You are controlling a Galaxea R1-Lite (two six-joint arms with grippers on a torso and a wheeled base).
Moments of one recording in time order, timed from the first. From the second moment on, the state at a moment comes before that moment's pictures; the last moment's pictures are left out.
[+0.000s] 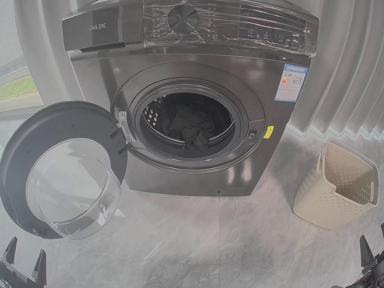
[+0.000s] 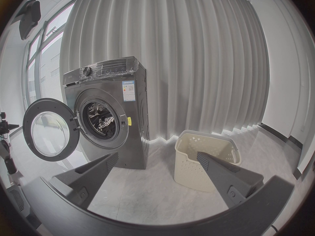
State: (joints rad) left arm 0.00 0.02 -0.02 -0.03 0.04 -0.05; right arm 0.00 0.02 -0.02 -0.02 -0.05 0.03
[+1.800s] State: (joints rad) left arm 0.00 0.02 -0.02 -0.03 0.04 -0.05; right arm 0.61 1.41 -0.48 -0.67 0.45 0.23
